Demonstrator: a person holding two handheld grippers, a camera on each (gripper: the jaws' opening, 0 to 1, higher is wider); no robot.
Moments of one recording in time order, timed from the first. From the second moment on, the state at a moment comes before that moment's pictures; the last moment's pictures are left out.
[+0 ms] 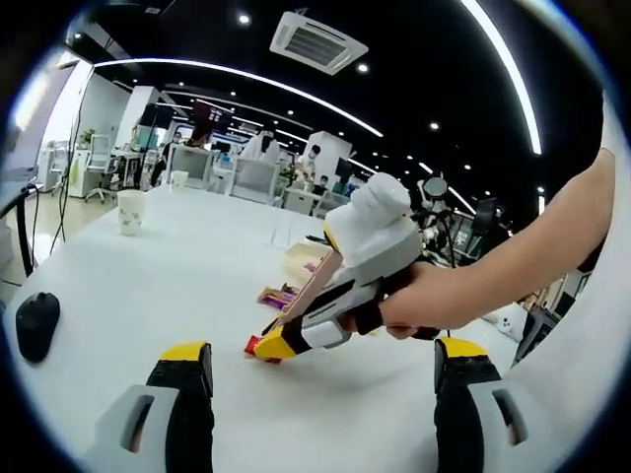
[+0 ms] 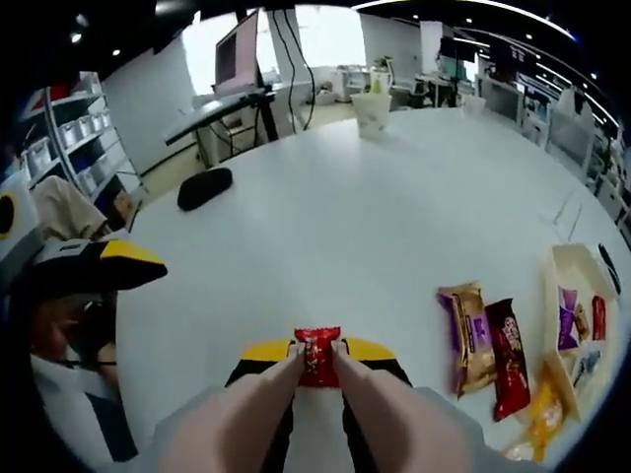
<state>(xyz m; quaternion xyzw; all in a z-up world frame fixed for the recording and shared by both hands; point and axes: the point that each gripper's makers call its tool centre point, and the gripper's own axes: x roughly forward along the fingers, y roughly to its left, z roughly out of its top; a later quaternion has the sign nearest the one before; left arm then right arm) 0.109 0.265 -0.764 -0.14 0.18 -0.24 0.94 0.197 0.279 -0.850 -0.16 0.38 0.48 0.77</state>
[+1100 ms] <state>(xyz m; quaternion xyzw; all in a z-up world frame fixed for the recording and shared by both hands) 0.115 0.253 -0.765 -0.14 0.18 -0.26 0.94 0.185 0.260 -0.833 -0.10 0.39 0.46 0.79</state>
